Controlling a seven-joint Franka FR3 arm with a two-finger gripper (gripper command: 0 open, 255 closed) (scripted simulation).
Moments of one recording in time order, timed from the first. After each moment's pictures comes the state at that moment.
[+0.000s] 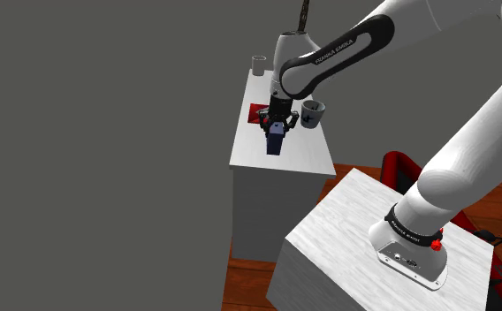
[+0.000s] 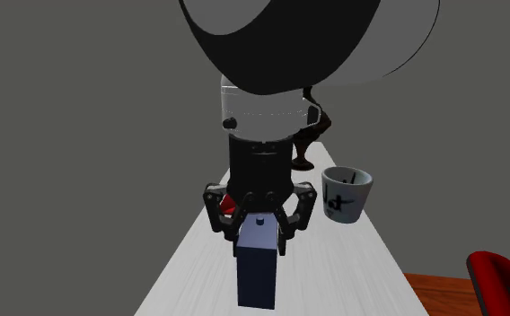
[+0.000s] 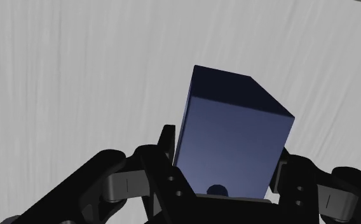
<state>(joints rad) -0.16 -0.05 0.27 -2.37 0.01 2.34 0.77</state>
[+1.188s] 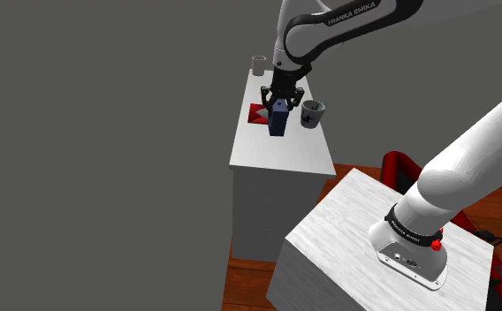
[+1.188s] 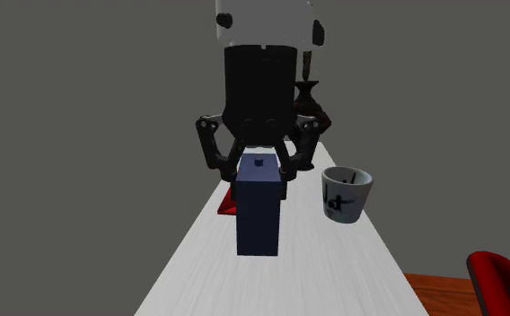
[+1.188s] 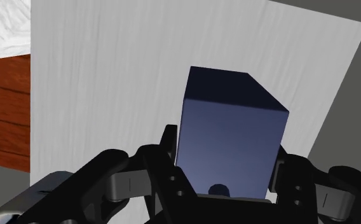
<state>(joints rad) -0.16 -0.16 0.26 -2.25 0.05 2.11 0.75</state>
